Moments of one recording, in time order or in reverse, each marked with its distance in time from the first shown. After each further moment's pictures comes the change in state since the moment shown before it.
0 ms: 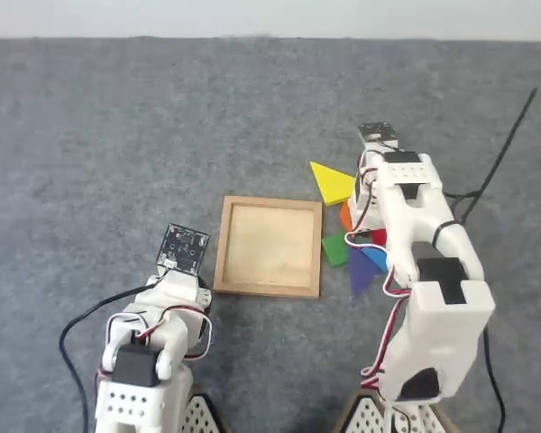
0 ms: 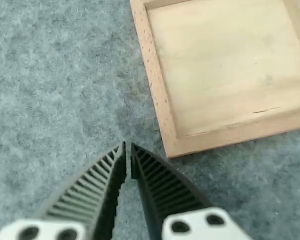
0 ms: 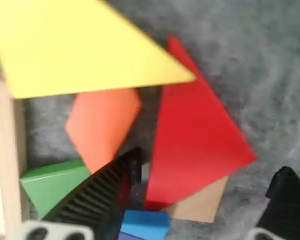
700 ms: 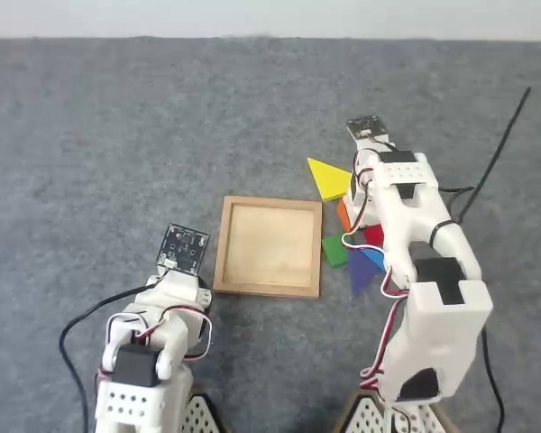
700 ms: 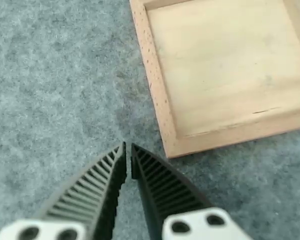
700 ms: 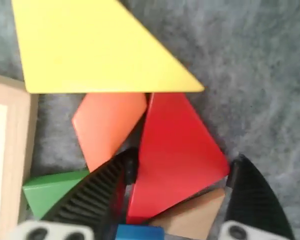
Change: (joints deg) left arm 0.0 0.0 0.0 0.0 0.0; right arm -0.5 0.0 -0.2 -3.3 3.9
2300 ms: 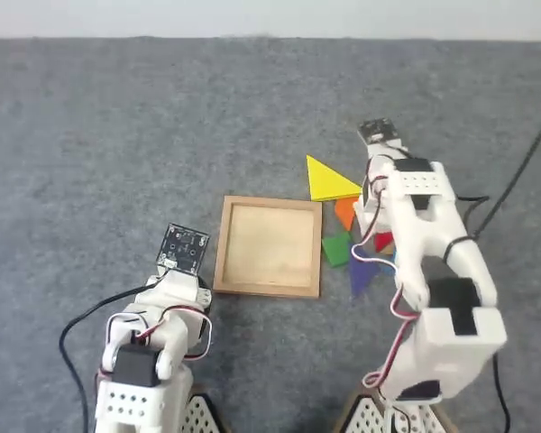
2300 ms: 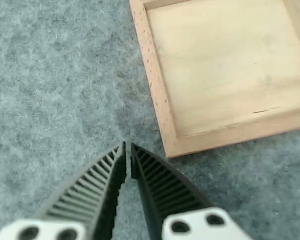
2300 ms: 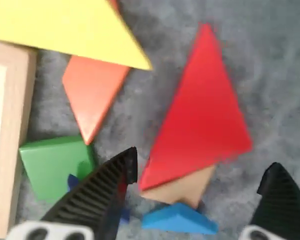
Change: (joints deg) left arm 0.0 0.0 0.0 0.0 0.0; right arm 2.2 -8.1 7.4 0.0 3.5
